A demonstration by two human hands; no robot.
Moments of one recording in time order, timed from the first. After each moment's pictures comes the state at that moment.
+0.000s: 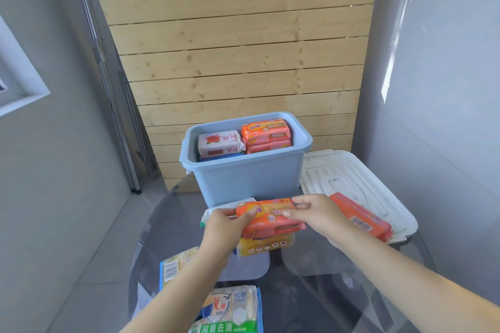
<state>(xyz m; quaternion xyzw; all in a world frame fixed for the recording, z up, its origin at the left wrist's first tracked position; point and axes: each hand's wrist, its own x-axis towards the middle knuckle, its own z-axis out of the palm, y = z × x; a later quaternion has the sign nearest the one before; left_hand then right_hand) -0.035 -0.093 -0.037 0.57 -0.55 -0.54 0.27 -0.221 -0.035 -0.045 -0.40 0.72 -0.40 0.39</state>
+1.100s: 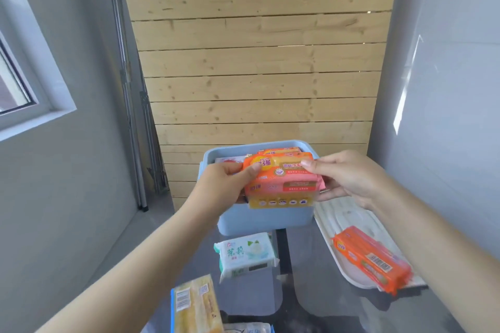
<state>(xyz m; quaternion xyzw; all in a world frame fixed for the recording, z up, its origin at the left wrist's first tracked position) -0.014 -0.115 0.088 0.43 -0.67 -0.51 0.34 -0.226 -0.046 0.092 -0.45 0.64 -0.48 0.40</state>
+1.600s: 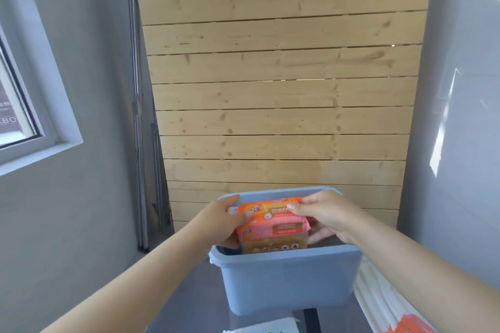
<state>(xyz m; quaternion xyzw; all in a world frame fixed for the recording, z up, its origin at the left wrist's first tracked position) -0.016 -0.240 0.072 0.51 -0.68 -0.48 0.21 -0.220 -0.180 0.072 -0.45 0.66 -0.41 0.44</state>
